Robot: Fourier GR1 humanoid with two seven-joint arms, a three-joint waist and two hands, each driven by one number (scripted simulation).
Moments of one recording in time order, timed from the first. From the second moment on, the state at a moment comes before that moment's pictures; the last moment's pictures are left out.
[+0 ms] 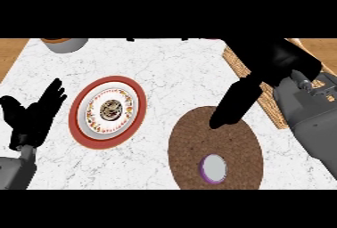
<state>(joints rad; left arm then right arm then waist) -0.18 0.53 -0.14 -1.36 0.38 0.19 0.14 -0.96 -0.46 0.37 -1.67 -0.02 0.37 1.13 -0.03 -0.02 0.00</state>
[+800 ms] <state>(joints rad) -0.18 0.51 -0.12 -1.38 0.36 0.18 0.16 -0.61 -0.70 0.28 -2.15 -0.26 0.29 1.16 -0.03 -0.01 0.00</state>
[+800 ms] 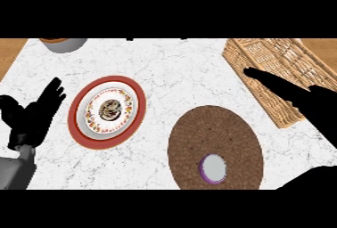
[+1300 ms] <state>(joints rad) -0.21 0.48 -0.10 -1.37 0.33 0.16 0.16 -0.33 -0.57 0.43 -2.17 0.16 0.17 1.01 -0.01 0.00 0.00</state>
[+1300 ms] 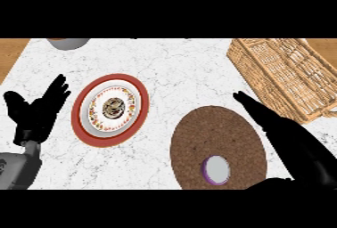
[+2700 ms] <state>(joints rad) -0.19 0.37 0.03 -1.39 0.19 0.04 0.20 -0.05 -0.29 0.45 -1.89 0.49 0.21 0.69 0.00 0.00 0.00</state>
